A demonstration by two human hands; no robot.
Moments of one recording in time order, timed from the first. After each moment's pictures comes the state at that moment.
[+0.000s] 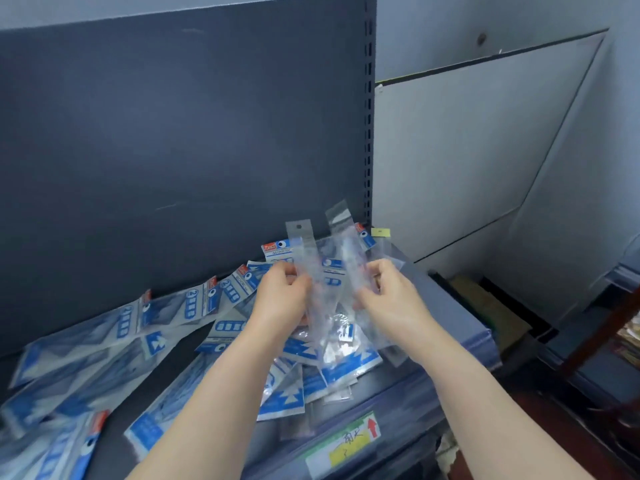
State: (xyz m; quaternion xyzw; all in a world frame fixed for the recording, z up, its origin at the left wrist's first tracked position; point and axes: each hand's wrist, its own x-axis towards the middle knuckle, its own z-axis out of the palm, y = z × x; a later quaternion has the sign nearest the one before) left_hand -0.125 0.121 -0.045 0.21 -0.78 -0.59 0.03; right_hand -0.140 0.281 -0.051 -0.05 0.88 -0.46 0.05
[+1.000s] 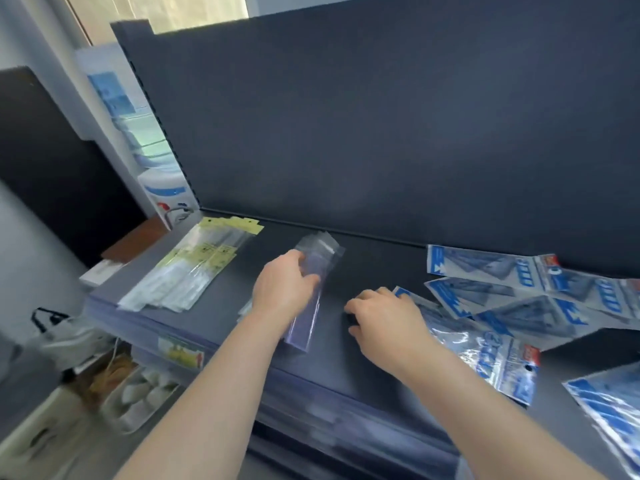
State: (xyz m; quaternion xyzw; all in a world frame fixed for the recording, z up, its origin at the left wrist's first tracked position) left_hand 0.203 -0.287 -0.044 0.51 -0.83 -0.18 0.14; right_hand 0.100 -0.153 -0.069 -0.60 0.79 -0.07 -0.01
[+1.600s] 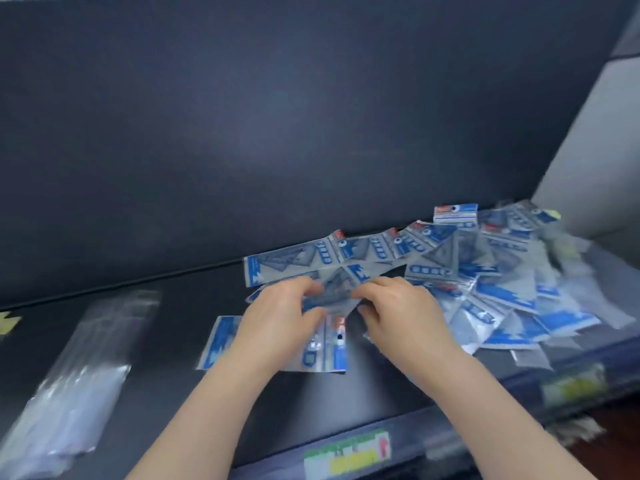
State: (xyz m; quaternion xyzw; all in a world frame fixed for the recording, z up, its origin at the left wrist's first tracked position) left_hand 0.076 -0.150 -0.040 0.15 -0.96 -0.24 0.04; right_hand 0.008 0.016 -0.064 -0.31 0.93 -0.16 -0.07
